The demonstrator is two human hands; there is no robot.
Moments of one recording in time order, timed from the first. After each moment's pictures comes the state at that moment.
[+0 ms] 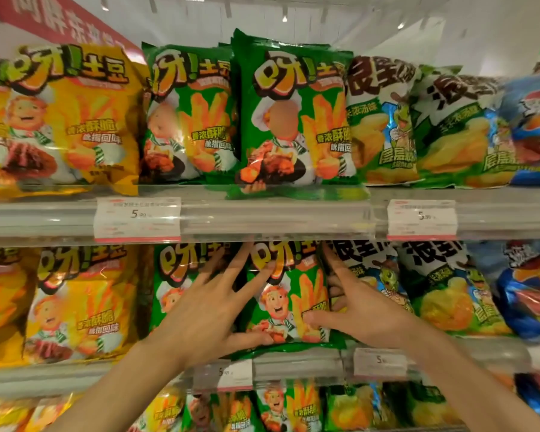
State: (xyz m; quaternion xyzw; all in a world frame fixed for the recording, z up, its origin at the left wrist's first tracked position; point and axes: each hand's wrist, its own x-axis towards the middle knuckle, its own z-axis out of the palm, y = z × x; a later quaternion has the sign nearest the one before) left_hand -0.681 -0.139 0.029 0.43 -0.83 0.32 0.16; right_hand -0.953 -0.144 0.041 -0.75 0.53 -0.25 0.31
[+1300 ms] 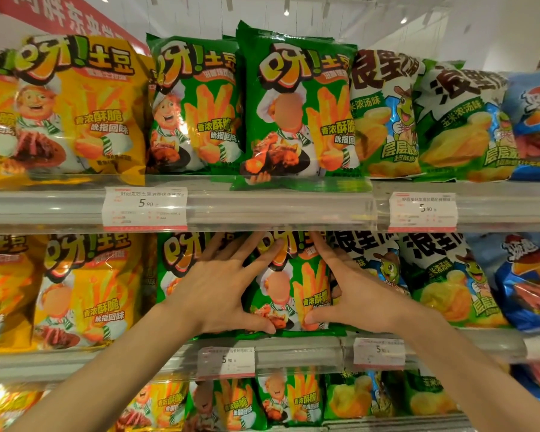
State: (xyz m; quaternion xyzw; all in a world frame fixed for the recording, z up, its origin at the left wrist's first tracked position) left_hand -0.685 -0.163 0.039 0.43 -0.86 0.24 0.13; right_hand -0.950 -0.140 0.055 -0.81 0.54 -0.16 0.16
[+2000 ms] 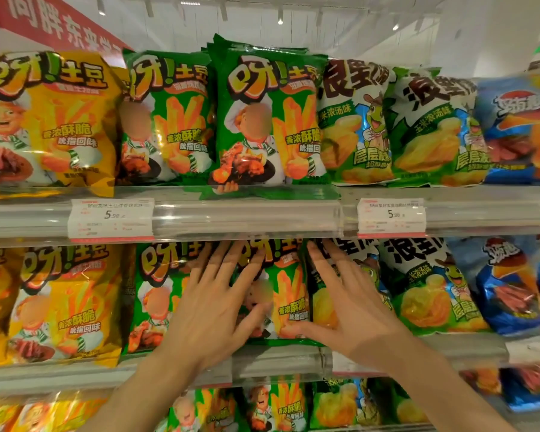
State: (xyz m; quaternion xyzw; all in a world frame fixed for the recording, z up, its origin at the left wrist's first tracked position) left_hand -0.719 -0.133 0.022 0.48 -0.81 0.24 0.25; right_hand -0.965 -0.115 0.036 -0.81 0.54 -0.21 -0.07
